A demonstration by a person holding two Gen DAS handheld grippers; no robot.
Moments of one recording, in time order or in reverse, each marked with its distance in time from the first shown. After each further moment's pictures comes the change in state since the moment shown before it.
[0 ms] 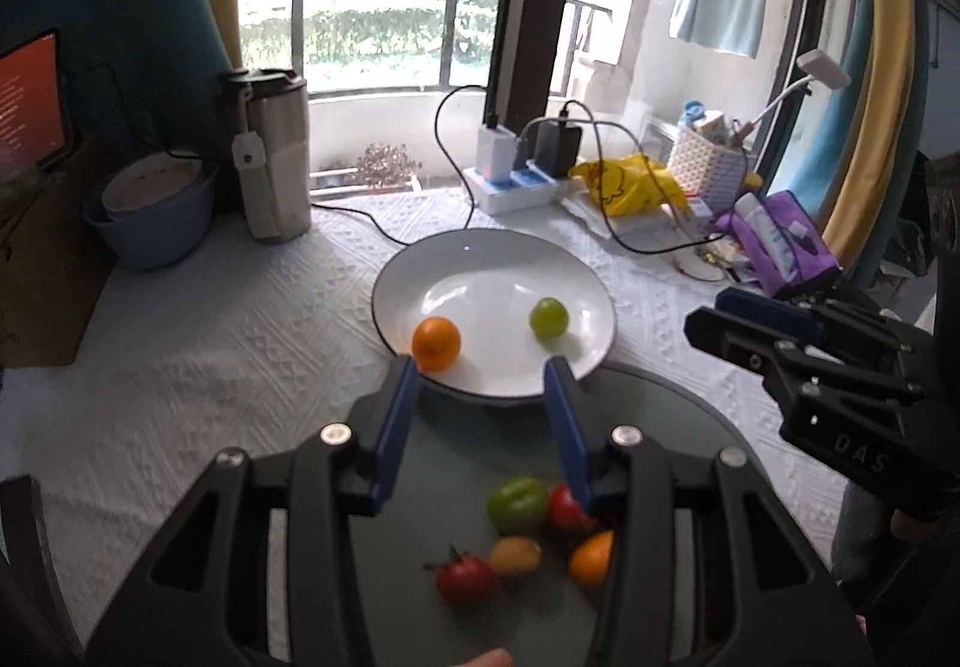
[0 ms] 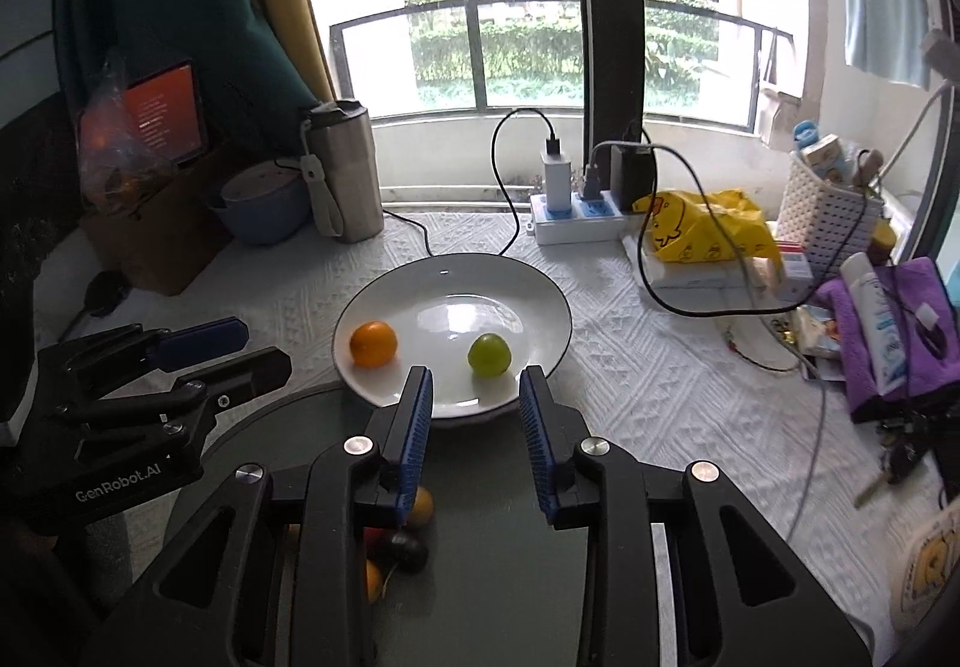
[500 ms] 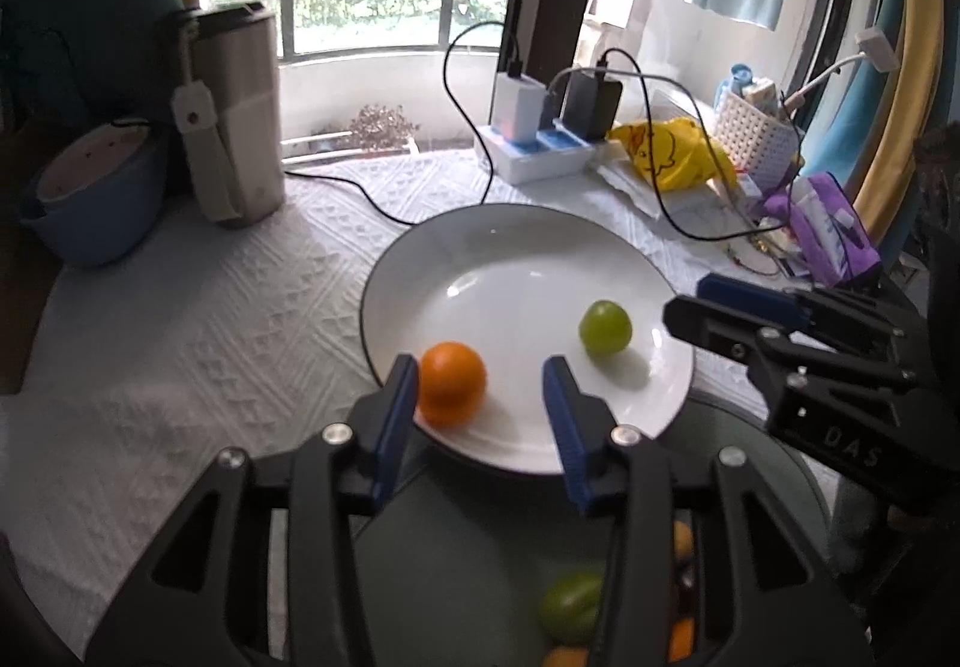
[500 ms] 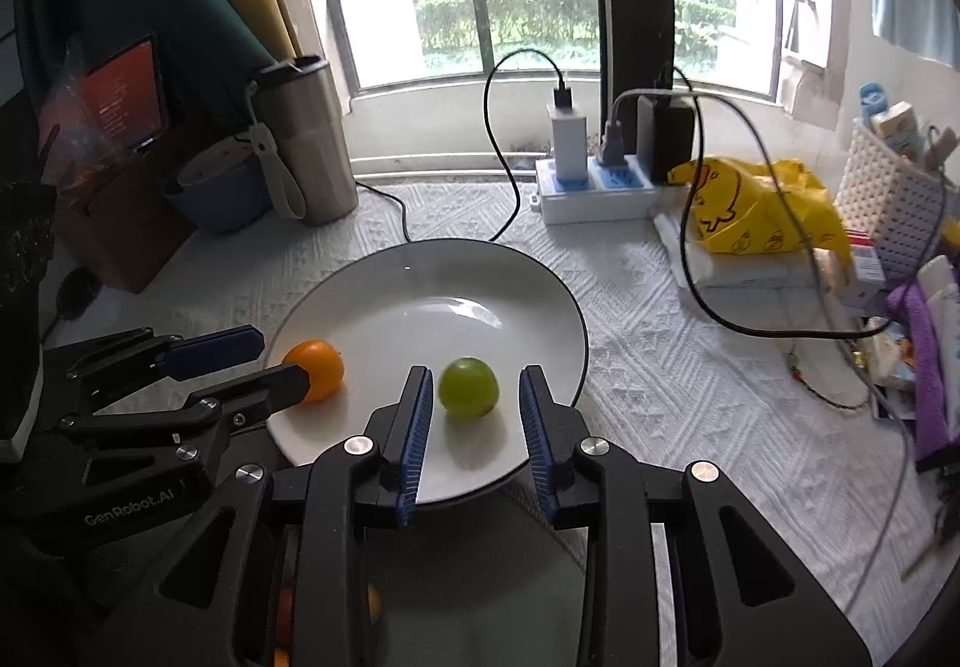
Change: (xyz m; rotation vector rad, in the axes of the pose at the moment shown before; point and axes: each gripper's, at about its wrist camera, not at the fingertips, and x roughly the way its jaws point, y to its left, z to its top) left arm 0.080 0.019 0.019 -0.012 0.101 -0.011; right arm 0.087 -0.022 0.018 0.012 0.084 0.039
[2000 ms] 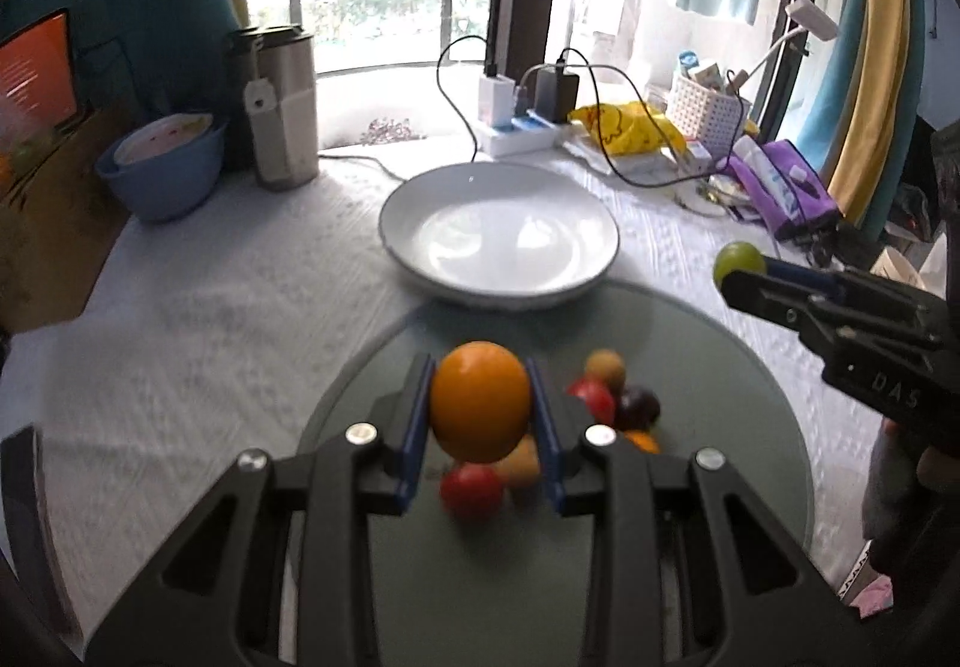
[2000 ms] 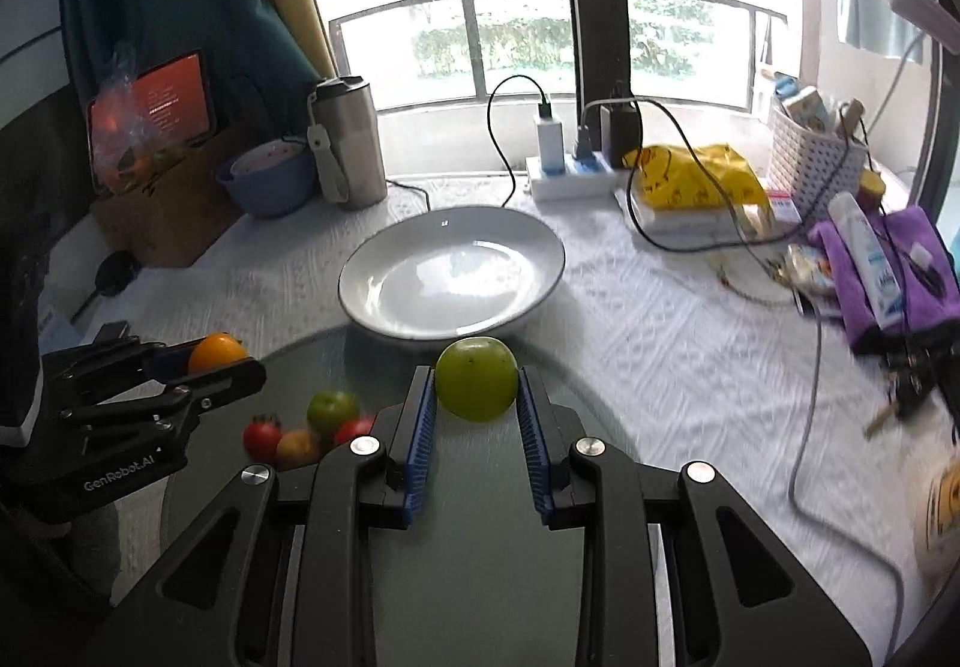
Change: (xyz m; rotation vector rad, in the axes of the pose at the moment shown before) left arm -0.074 -0.019 -0.066 0.034 -0.041 0.019; right arm -0.087 0.016 -0.061 0.014 -0.068 -0.018
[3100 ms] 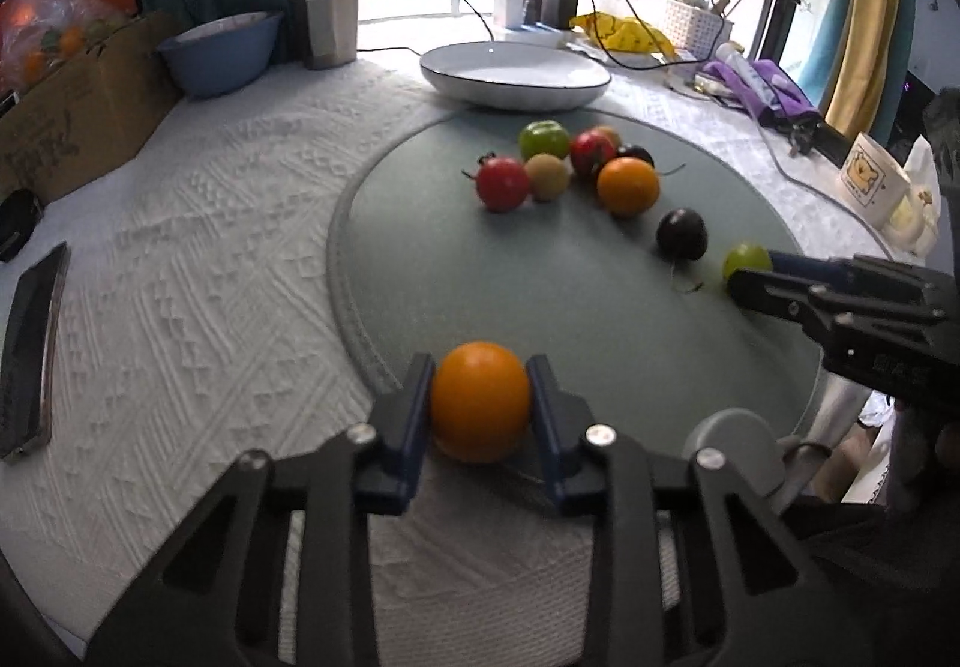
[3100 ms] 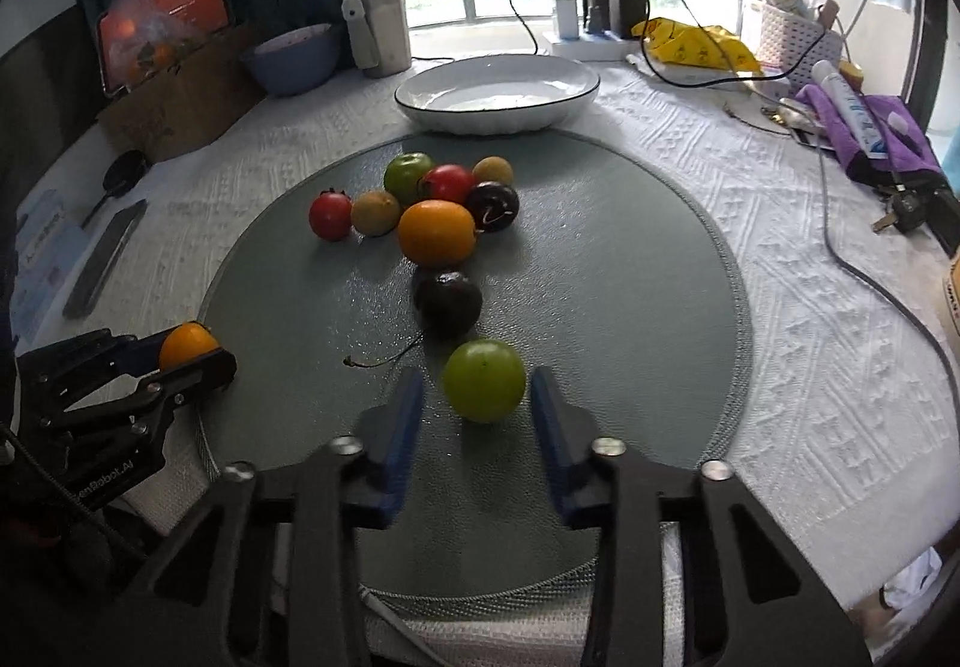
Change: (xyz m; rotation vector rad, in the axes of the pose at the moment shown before) left arm -0.055 0.012 -0.129 0.000 0.105 0.032; right arm -0.029 0.061 -0.110 0.036 0.183 -0.039
